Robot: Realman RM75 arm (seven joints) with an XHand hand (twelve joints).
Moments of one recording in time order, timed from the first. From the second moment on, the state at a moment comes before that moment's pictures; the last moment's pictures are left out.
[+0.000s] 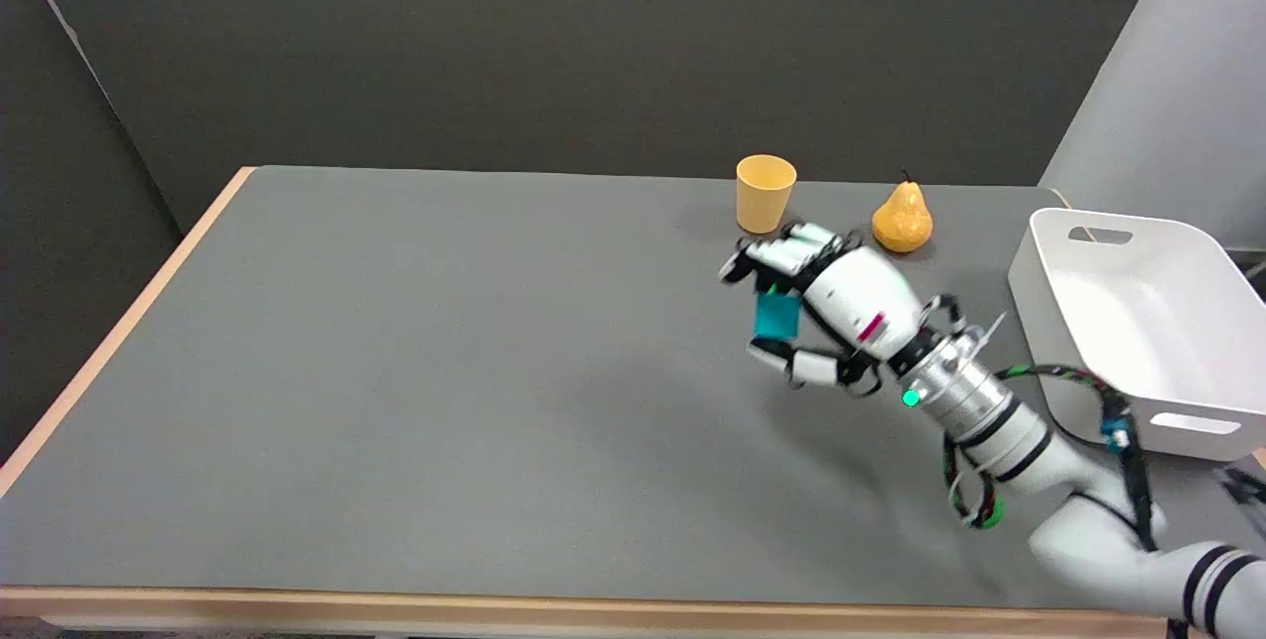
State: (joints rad) arm -0.10 -0.87 -1.90 1.19 0.30 0.98 0.53
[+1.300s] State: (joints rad) arm -0.38 -0.82 -1.06 1.34 0.52 0.48 0.16
